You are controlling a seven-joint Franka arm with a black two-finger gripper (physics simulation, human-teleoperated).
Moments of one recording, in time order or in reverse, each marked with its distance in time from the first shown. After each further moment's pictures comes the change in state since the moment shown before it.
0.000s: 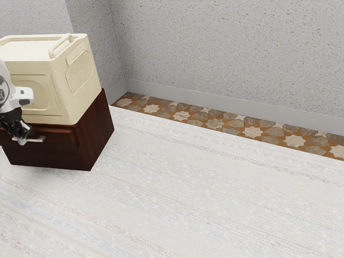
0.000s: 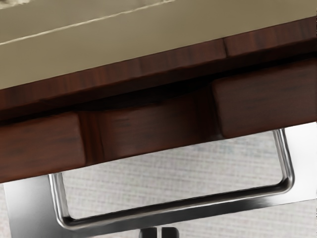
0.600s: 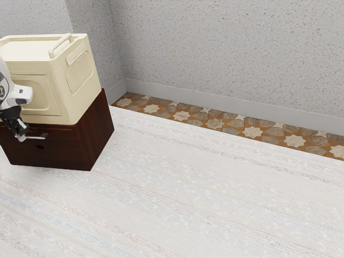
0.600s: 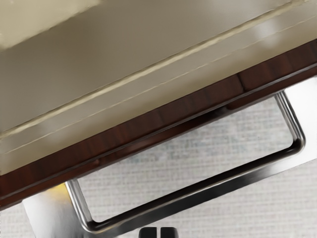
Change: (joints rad) arm 0.081 0.058 -0.069 0.069 -0.018 -0.011 0.213
